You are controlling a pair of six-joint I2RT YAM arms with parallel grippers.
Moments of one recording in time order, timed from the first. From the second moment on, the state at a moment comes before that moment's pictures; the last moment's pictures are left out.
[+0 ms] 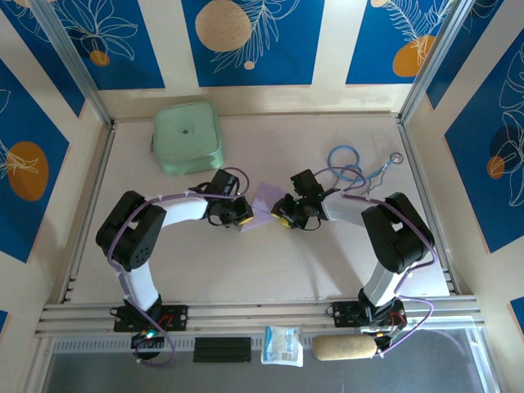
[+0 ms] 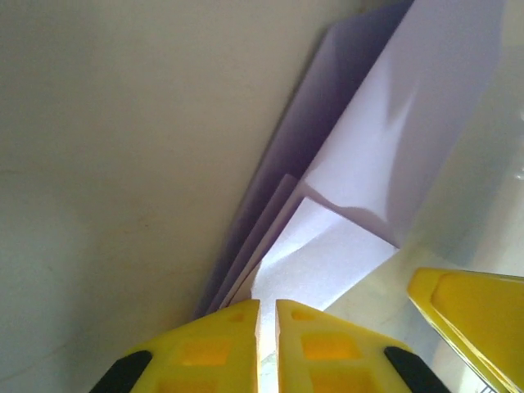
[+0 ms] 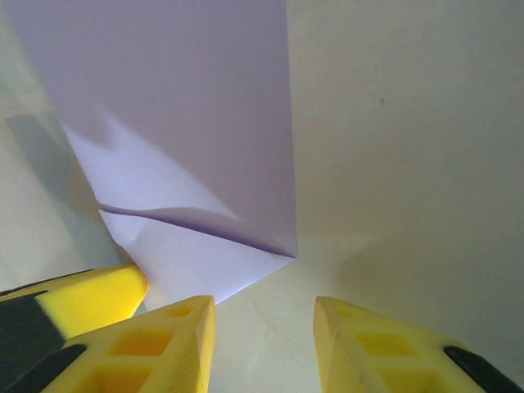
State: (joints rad) left arm -0.58 1.80 0.99 -0.21 0.39 -0.92; right arm 0.52 1.71 0.87 -0.21 -0.37 1.07
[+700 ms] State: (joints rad) left arm -0.58 1.91 1.13 -0.29 0.29 -0.84; right arm 0.52 1.71 0.87 -0.20 -0.37 1.09
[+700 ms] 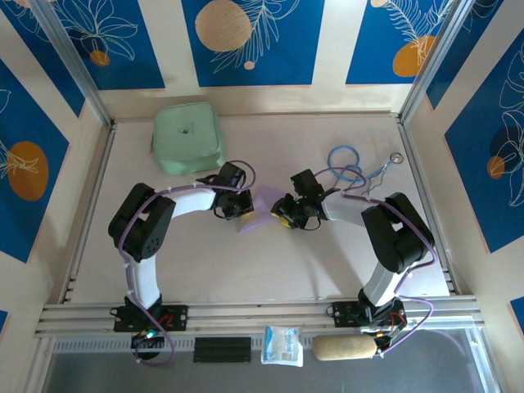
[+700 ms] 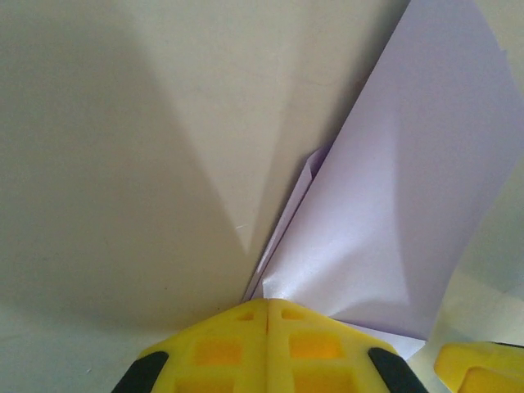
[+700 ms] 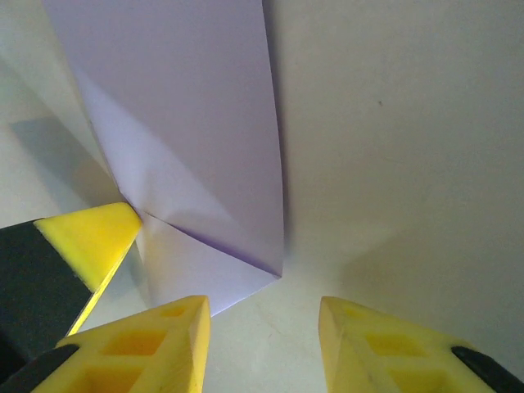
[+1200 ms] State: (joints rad) left arm -0.58 1.91 1.12 -0.27 0.29 -0.86; right arm 0.52 1.76 0.89 -0.18 -0.41 1.09
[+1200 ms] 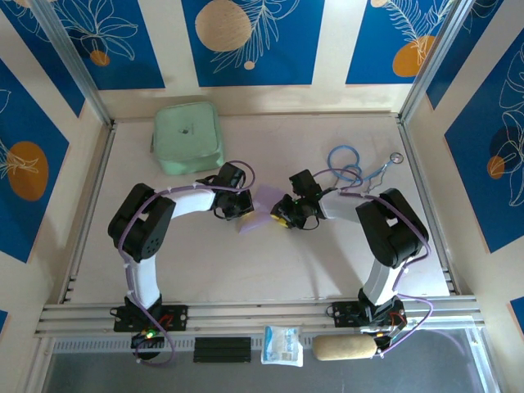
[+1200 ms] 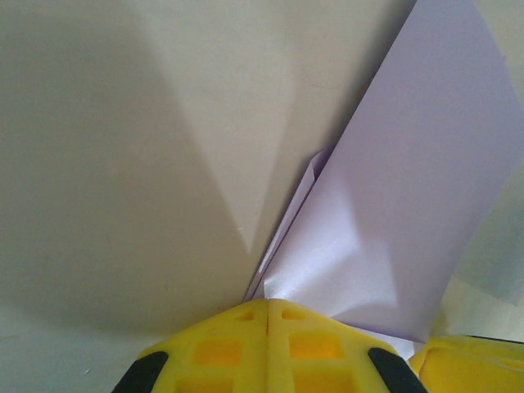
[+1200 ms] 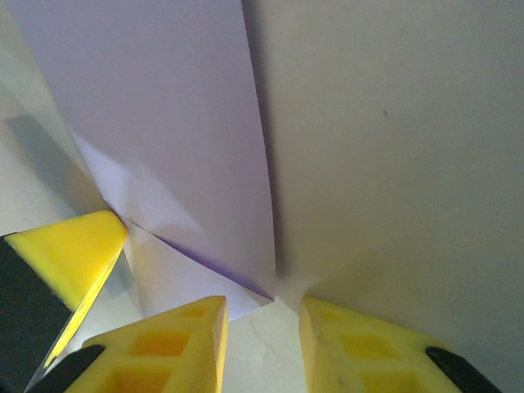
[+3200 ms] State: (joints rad) left arm -0.76 1.61 0.84 -0.04 0.16 -0.26; right arm 0.48 1.62 0.77 -0.01 -0.42 1.20
